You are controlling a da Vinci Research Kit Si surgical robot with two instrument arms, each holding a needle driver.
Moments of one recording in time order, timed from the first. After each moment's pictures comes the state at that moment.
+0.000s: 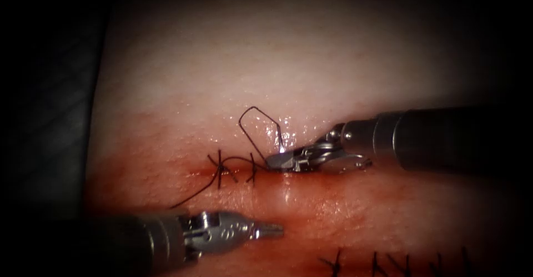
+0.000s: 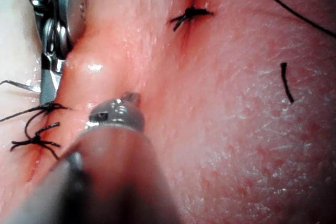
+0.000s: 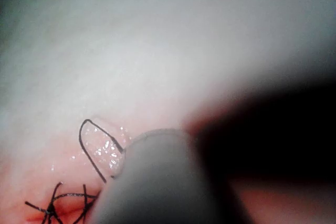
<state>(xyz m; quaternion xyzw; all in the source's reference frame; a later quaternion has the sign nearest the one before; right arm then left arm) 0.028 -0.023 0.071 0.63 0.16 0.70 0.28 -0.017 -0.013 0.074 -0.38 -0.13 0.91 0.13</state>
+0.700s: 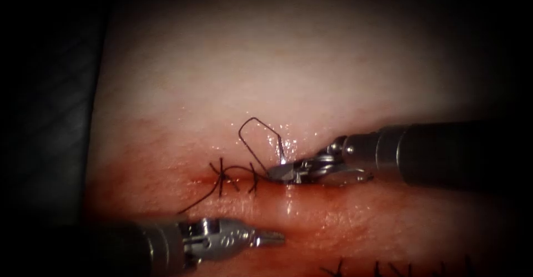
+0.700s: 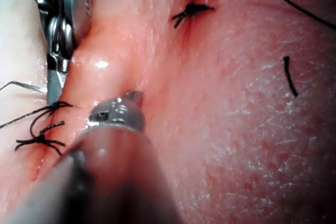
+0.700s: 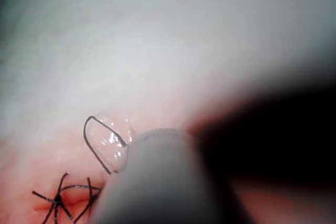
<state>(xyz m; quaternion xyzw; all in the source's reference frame) 0.029 -0.026 0.067 0.65 0.13 0.68 0.30 -0.017 -0.013 0.074 -0.38 -0.14 0.90 0.13</state>
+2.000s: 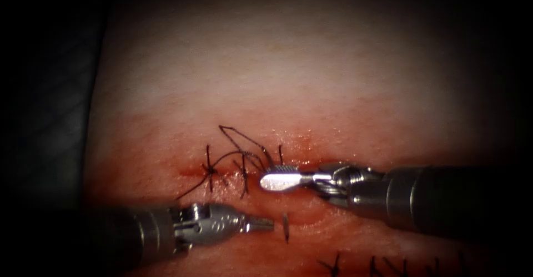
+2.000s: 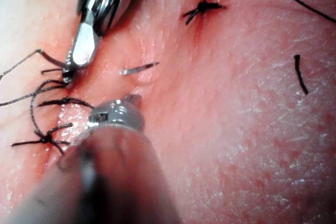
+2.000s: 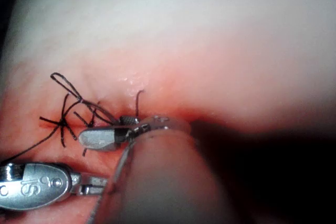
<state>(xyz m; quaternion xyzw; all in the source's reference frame) 0.027 -0.018 0.069 0.45 0.44 0.64 0.44 -0.017 -0.013 0.073 -0.38 -0.13 0.91 0.13</state>
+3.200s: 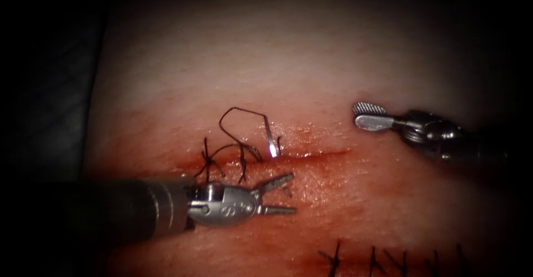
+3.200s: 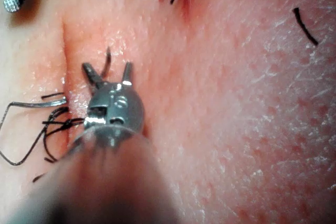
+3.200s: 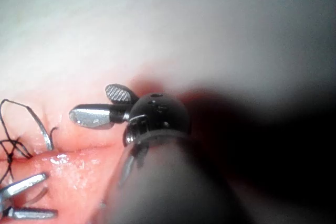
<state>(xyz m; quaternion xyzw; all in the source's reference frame) 0.013 -0.010 0.070 0.34 0.53 0.64 0.44 -0.020 -0.009 0.074 -0.52 0.02 0.85 0.07</state>
